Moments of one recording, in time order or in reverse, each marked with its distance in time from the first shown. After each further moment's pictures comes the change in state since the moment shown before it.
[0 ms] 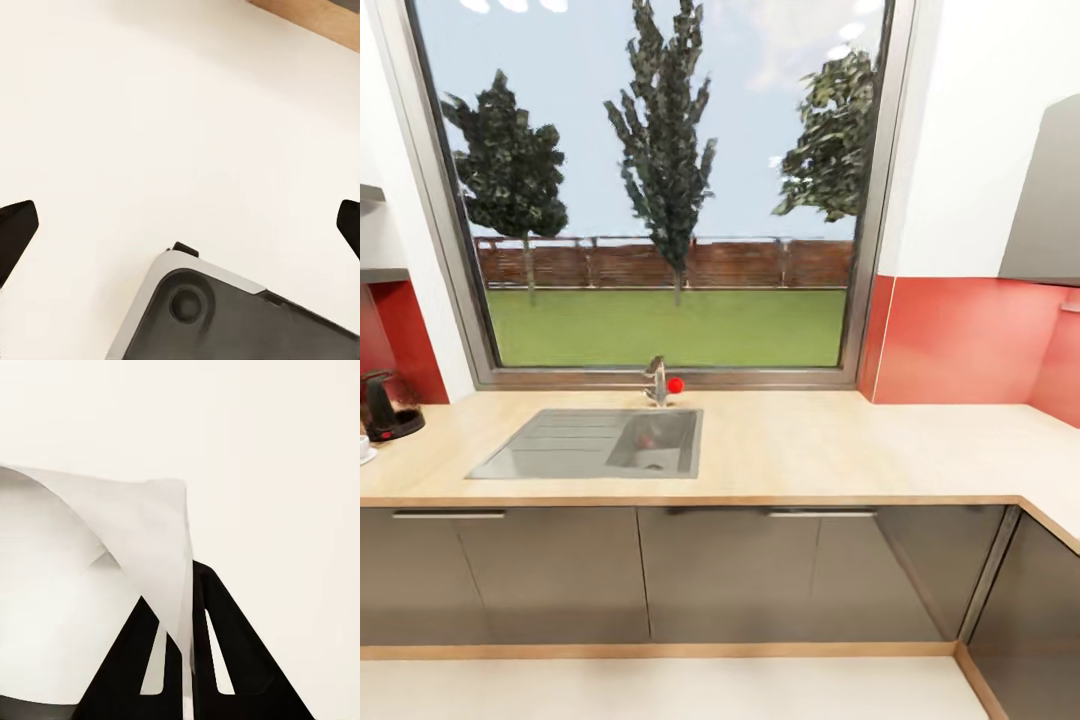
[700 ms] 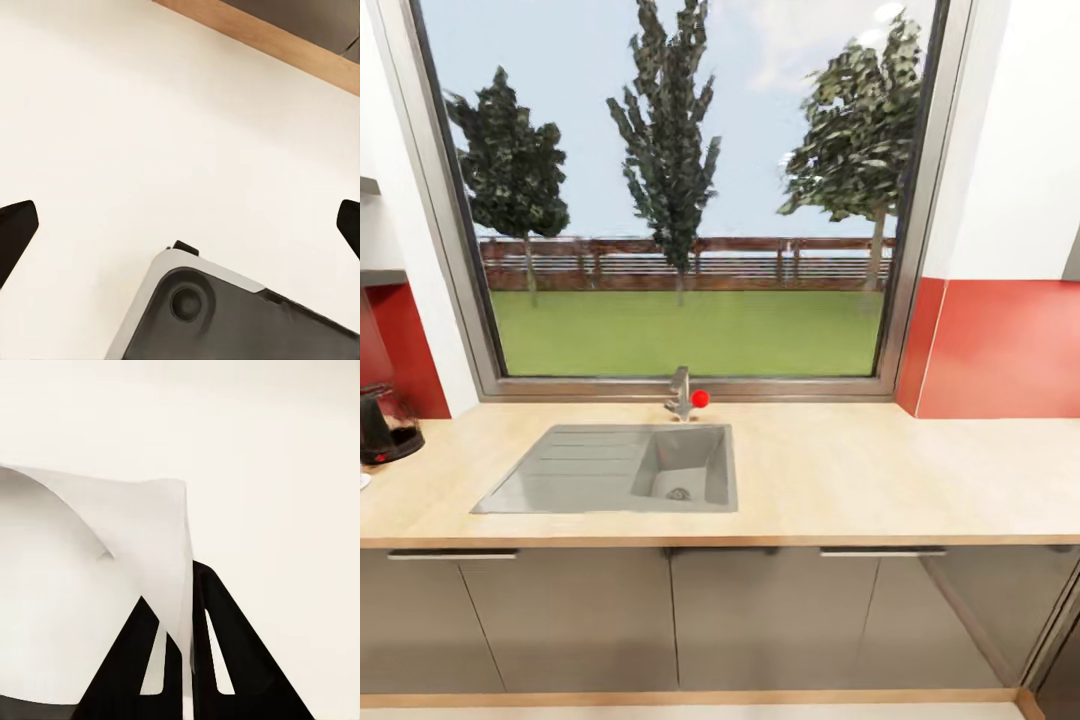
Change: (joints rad) left arm 0.000 0.000 0.000 0.002 0.002 0.001 0.000; right arm 0.000 0.000 0.000 0.000 0.000 0.000 0.000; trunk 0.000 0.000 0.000
